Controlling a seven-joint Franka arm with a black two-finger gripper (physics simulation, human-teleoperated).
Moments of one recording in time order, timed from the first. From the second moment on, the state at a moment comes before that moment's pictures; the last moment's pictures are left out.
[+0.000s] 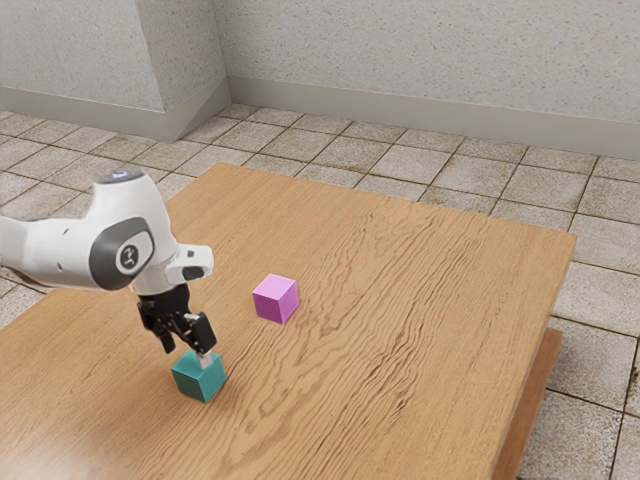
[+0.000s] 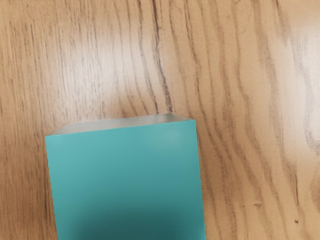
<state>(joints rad) -0.18 -0.06 0.21 -2.45 -0.15 2.31 0.25</state>
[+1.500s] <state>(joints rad) -0.17 0.12 0.21 -2.43 -0.23 2.41 0.28</state>
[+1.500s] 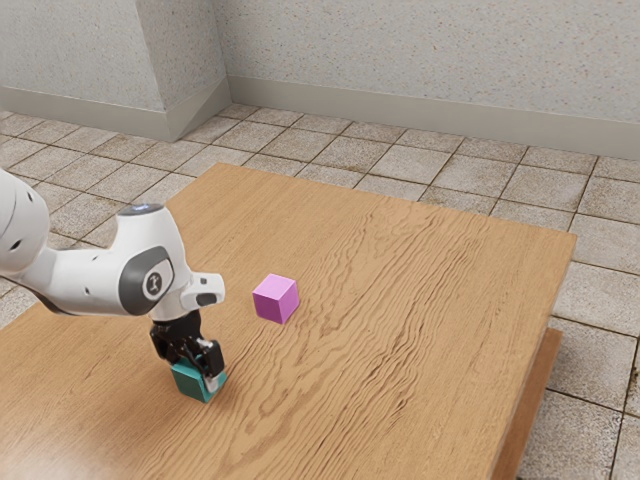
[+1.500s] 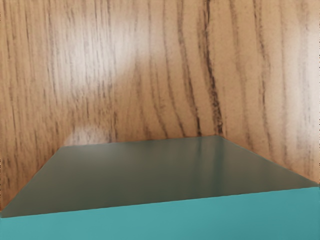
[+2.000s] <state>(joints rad) -0.16 0.14 0.22 -2.02 -0.14 2.26 0.27</state>
